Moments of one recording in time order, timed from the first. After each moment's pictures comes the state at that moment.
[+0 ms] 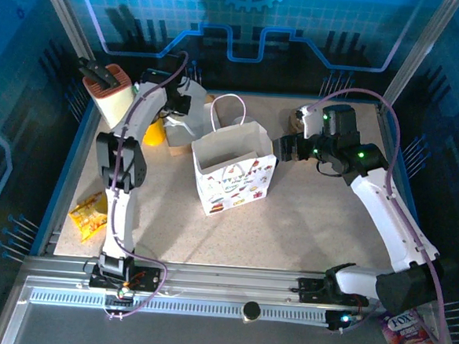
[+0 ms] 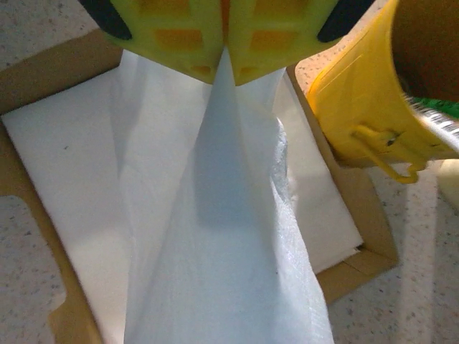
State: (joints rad) left arm -0.12 2.24 2.23 -1.10 -0.05 -0.08; right arm 0.33 1.27 1.34 -0.75 -0.26 0.05
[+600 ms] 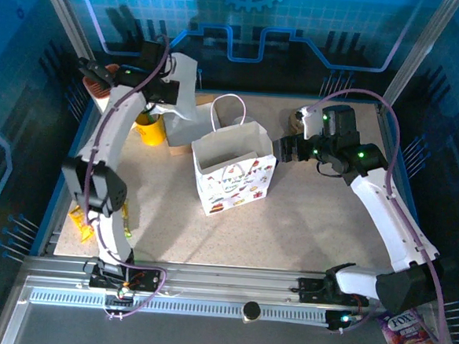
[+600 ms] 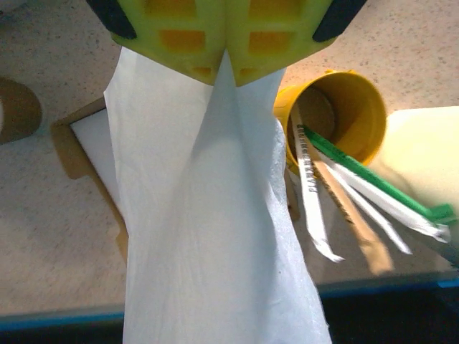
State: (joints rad) left arm -0.13 1.86 2.04 -1.04 -0.11 -0.08; right arm 0.33 1.27 1.34 -0.76 -0.26 0.05
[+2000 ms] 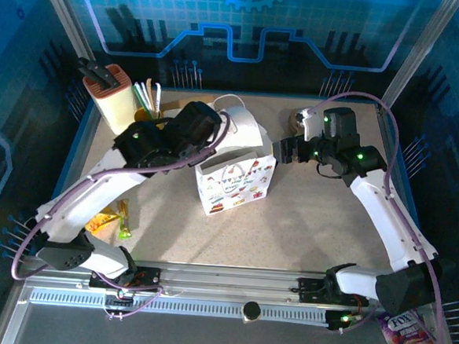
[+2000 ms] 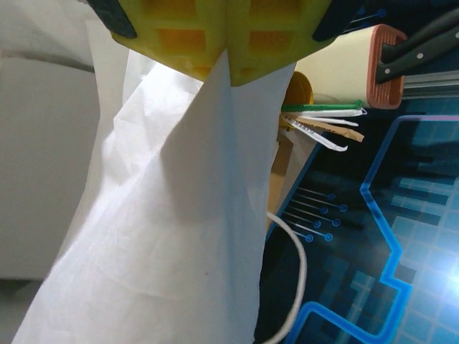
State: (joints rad) left arm -0.84 1.46 1.84 -1.23 -0.56 0.38; right arm 0.31 1.26 1.30 -0.72 -0.31 0.04
